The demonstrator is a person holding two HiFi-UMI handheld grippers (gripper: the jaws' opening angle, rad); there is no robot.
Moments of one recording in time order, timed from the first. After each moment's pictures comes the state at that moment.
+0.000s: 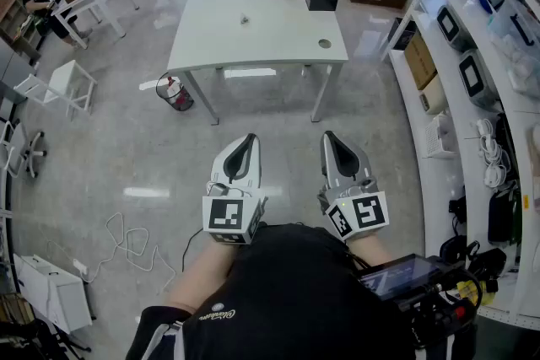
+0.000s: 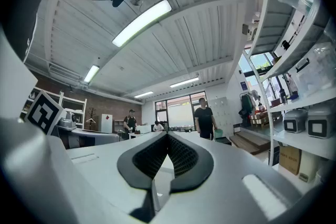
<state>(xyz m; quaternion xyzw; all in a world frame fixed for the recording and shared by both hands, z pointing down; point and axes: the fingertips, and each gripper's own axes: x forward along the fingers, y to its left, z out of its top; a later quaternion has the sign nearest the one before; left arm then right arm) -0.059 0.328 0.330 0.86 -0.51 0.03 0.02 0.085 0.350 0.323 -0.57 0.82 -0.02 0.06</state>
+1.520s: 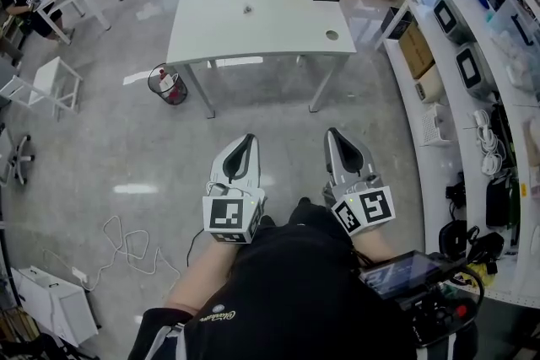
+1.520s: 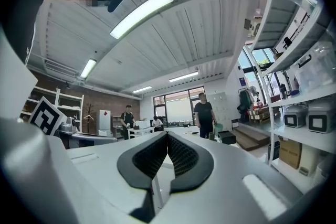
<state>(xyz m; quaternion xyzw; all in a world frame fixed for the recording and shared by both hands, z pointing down) -0.133 0.294 0.368 0.87 -0.49 0.03 0.06 0.019 0.318 0.346 -0.58 0.81 -0.04 0.04</state>
